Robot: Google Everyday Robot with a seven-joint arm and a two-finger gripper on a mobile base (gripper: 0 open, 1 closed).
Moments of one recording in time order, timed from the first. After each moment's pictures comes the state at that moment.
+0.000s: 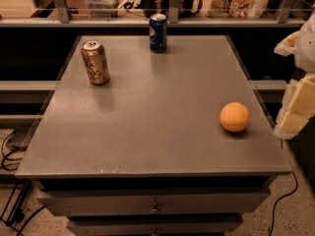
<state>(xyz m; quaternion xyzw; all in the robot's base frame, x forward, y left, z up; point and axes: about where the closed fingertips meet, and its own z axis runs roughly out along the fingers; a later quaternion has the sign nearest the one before) 0.438 -0.217 0.976 -0.60 0.78 -0.03 0.16</state>
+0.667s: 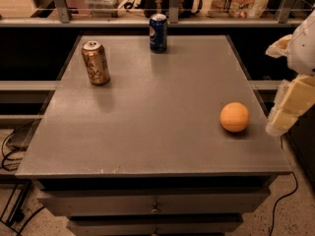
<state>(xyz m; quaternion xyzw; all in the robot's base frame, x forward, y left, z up) 0.453 -0.212 0.964 -0.61 0.77 -0.01 0.18</state>
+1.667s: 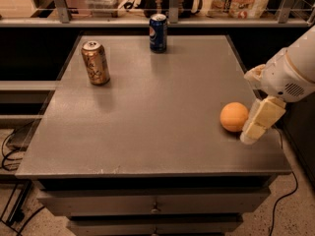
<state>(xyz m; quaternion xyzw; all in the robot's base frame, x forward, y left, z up) 0.489 -0.200 0.886 -0.60 0.77 0.07 0.20</state>
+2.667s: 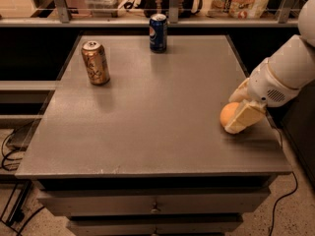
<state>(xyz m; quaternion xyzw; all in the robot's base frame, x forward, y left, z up) 0.503 -0.191 0.854 -0.59 0.78 0.07 0.19</state>
